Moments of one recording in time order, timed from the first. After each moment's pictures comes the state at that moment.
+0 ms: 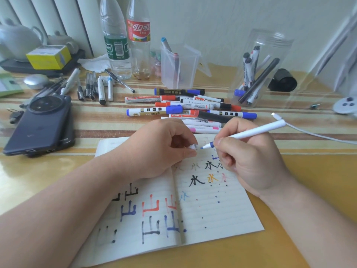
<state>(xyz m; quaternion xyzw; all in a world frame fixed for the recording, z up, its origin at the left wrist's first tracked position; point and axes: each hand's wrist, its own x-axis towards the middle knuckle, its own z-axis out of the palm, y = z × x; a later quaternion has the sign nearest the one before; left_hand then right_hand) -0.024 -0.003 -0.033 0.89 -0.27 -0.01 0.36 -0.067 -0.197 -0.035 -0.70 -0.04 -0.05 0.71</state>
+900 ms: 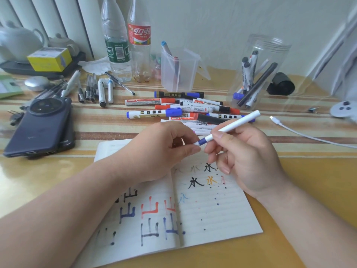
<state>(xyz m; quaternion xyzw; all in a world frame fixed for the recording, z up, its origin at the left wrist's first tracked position) -0.026 -0.007 -0.032 0.88 -0.28 0.00 0.38 -0.066 -0.196 -0.034 -0.66 -0.05 -0.04 0.75</state>
